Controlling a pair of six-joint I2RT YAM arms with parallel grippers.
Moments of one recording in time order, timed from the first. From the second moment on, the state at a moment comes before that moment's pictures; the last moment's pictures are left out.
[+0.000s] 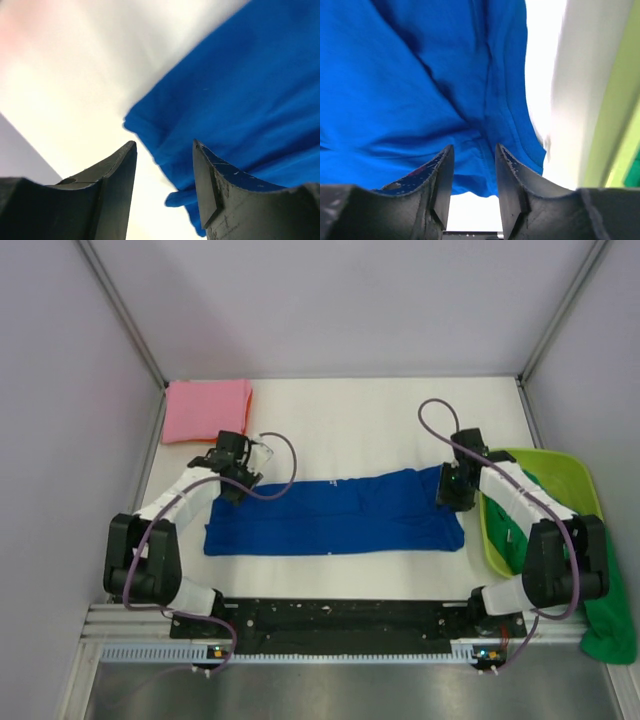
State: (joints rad) left arm -0.23 1.48 0.93 -0.55 -0.15 0.49; right arm 0.16 1.42 0.88 -0.74 0.01 0.39
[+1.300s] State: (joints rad) left arm 0.14 1.49 0.82 -0.67 0.28 0.82; right arm 0.22 2.43 2.16 -0.76 -0.08 0.31
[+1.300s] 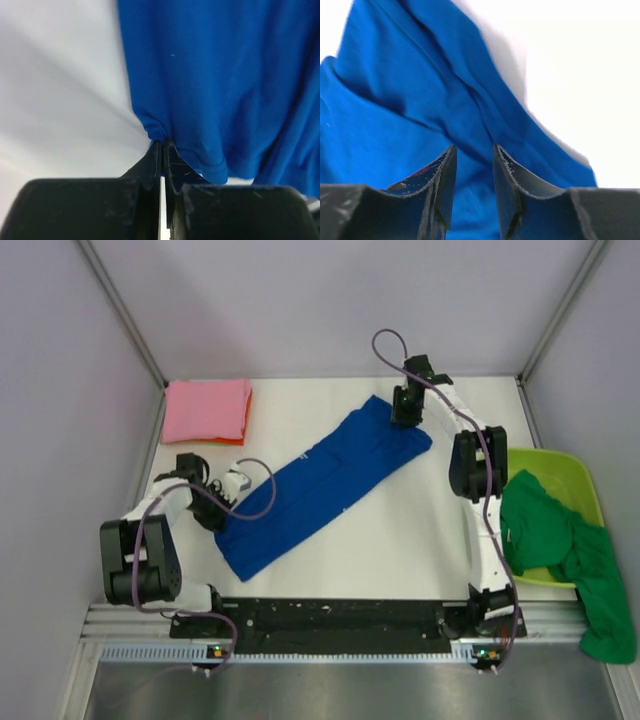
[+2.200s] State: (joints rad) left arm 0.05 1.43 0.75 -0.71 0.18 0.85; right arm 0.16 2.41 2.06 -0.68 -0.20 0.35
